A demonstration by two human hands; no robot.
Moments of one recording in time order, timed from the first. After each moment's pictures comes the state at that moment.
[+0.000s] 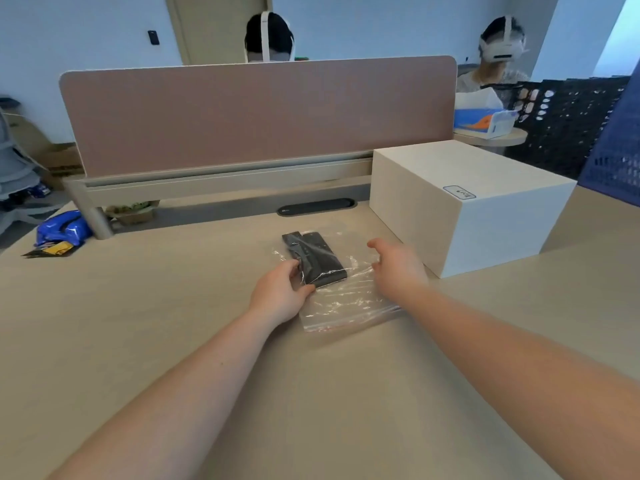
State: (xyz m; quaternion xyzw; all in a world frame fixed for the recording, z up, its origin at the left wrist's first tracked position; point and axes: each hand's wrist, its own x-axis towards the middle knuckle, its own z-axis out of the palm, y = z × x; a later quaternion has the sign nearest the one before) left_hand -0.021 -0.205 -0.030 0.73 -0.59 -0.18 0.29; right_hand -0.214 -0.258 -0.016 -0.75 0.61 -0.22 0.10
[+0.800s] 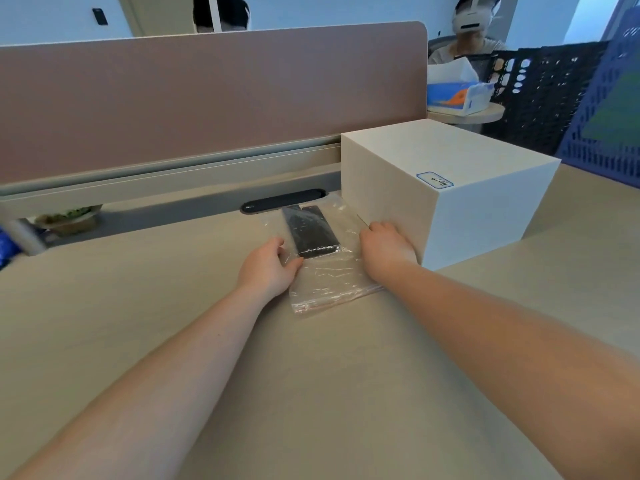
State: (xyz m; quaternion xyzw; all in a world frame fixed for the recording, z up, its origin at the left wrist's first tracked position) left_hand -0.043 -0.285 -0.037 0.73 -0.61 -0.15 0.26; right_hand -0.236 -0.309 -0.017 -0.78 0.63 -0.06 -0.04
